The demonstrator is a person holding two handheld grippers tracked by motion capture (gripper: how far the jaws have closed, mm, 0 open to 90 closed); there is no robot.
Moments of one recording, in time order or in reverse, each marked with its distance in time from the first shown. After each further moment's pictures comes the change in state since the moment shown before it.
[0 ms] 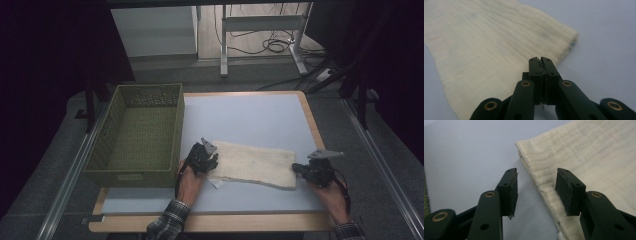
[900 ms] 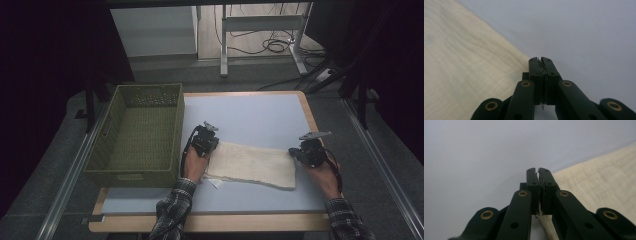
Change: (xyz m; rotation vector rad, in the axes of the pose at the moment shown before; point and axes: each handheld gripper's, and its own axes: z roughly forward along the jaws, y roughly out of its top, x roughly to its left) left arm 0.032 0.042 0.035 0.021 -0.135 -0.095; right arm -0.020 0.047 0.033 0.052 -0.073 -0.034
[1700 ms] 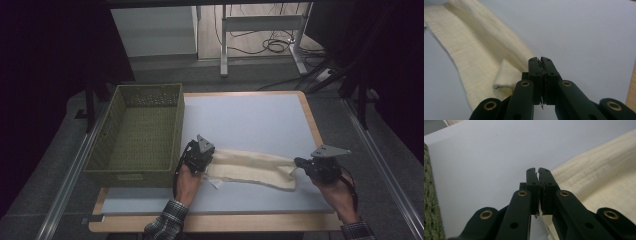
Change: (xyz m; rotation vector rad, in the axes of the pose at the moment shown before) left arm -0.033 -0.040 -0.061 -0.138 0.073 0.071; right arm 0.033 -0.024 -0.065 -0.135 0.043 -0.101
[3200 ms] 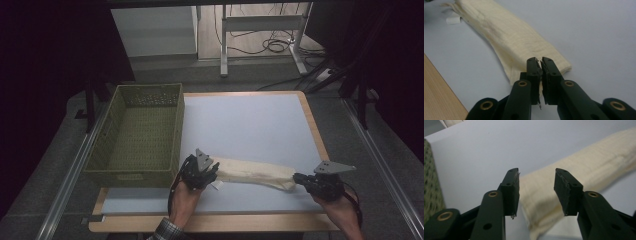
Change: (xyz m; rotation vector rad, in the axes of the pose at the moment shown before) left arm -0.030 -0.006 -0.032 0.016 0.010 0.032; right arm 0.025 -0.027 -0.020 -0.002 0.102 0.034
